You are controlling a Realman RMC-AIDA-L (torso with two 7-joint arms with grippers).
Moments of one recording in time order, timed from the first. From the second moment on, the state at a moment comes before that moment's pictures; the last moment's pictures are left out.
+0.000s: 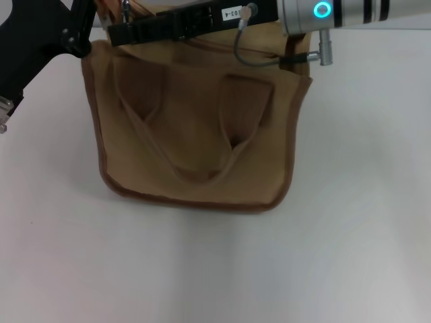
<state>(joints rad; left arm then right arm) -0.50 -2.08 0.60 0.38 1.30 1.69 -0.66 0.98 2.09 -1.15 -0.70 -1.71 -1.31 2.11</state>
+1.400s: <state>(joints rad) -0.50 -2.08 0.63 0.39 1.30 1.70 -0.67 0.93 2.09 -1.41 -0.82 -1.59 -1.08 2.14</state>
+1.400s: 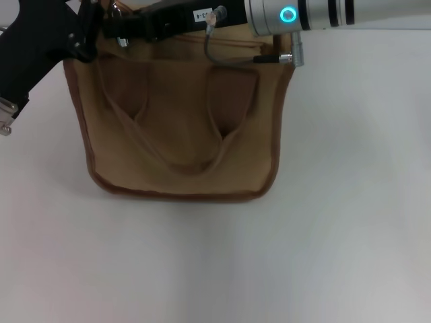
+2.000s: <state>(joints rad) -0.50 -2.08 0.62 0.39 1.30 1.70 -0.68 0.85 2.09 -1.44 -0.93 -1.59 -1.09 2.16</state>
